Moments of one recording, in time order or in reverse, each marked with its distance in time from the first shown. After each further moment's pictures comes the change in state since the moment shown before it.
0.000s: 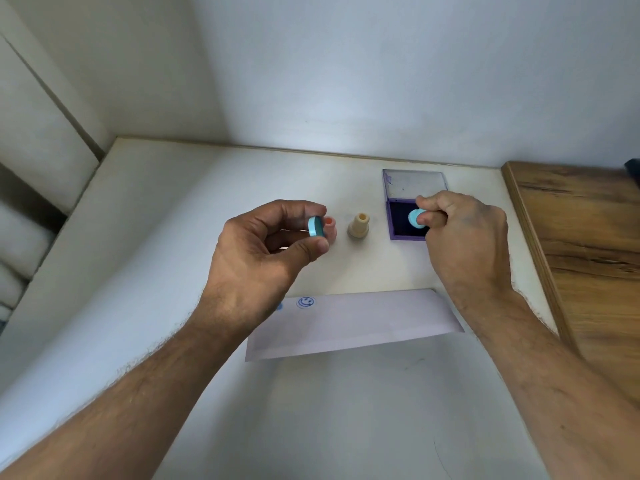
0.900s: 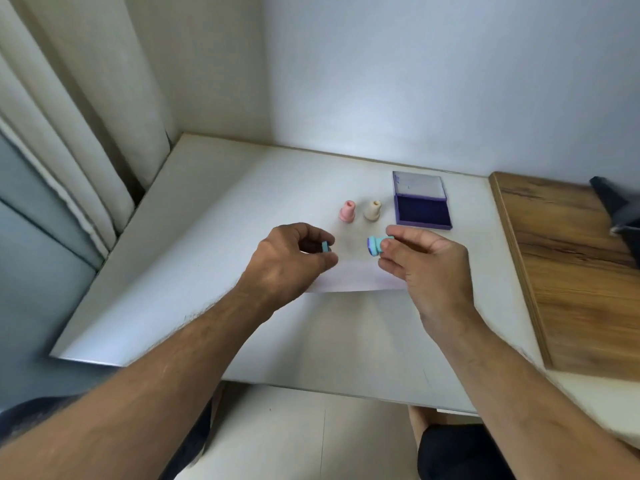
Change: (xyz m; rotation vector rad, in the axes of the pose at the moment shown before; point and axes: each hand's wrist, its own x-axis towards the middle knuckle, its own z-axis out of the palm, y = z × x) left_hand -0.056 0.011 -0.019 0.247 -0.064 -0.295; right_hand -0.096 -0.075 -0.031 0.801 -0.158 0.493
